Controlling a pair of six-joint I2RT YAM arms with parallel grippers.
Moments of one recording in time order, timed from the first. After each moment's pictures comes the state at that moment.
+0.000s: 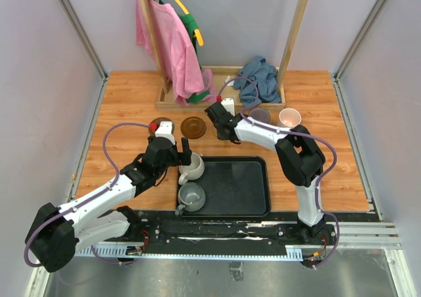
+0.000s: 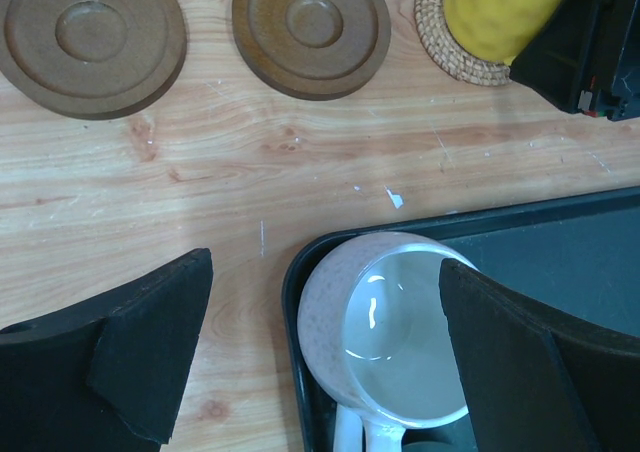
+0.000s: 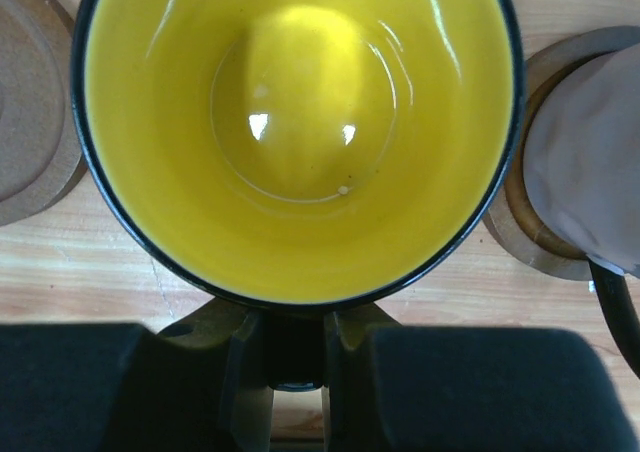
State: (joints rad) left arm -0.66 0.98 0.50 -0.05 -0.36 -0.43; right arm 0.74 2.01 1.46 -0.45 0.45 0.52
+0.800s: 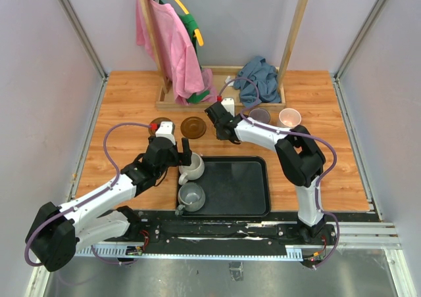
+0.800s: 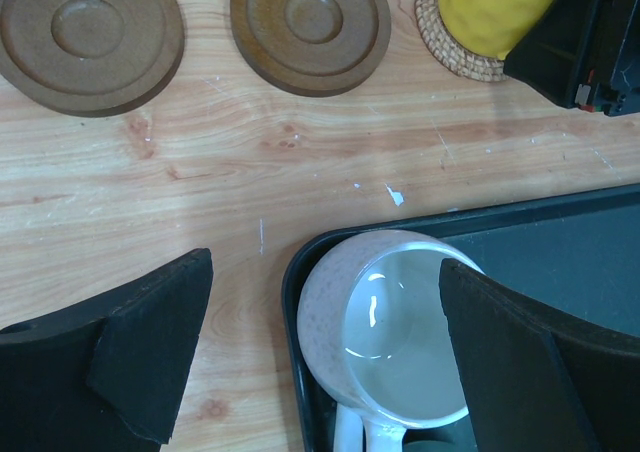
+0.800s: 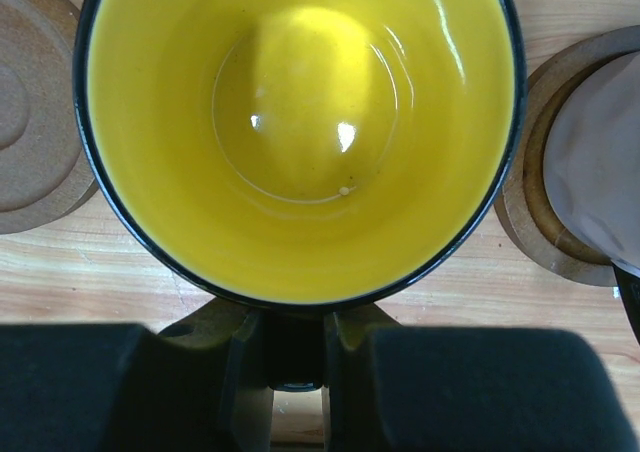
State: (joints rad) left arm -0.66 0.99 0.50 -0.05 -0.35 -0.43; right arm 0.74 2.01 1.45 -0.42 0.43 0.54
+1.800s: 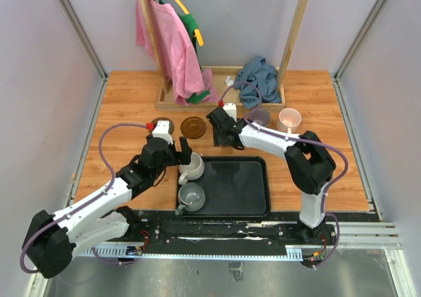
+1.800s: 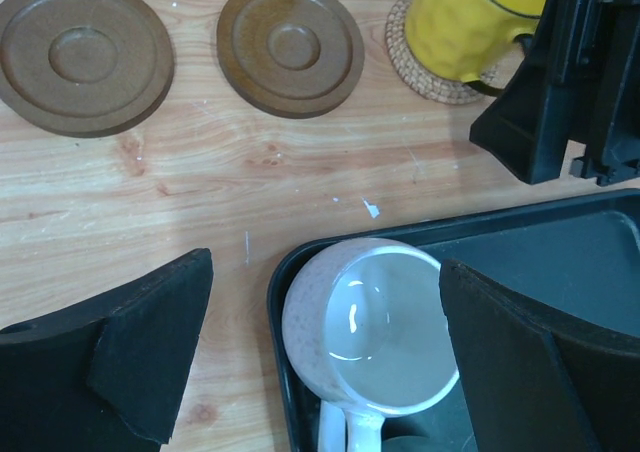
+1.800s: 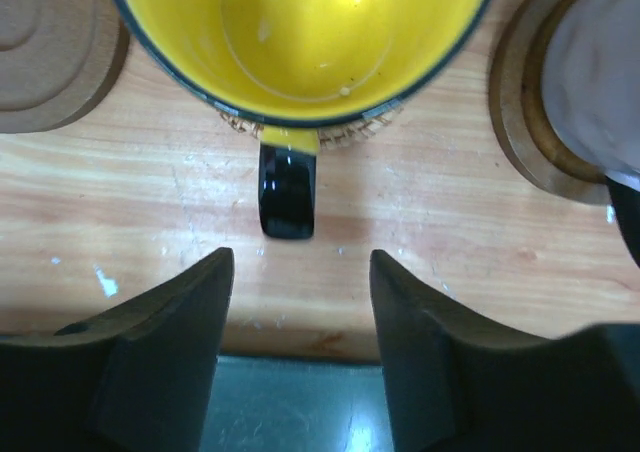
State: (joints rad) left arm -0.66 0.93 0.50 -0.05 -0.34 -0.43; right arm 0.78 1.93 1.36 -0.46 0.41 0.58
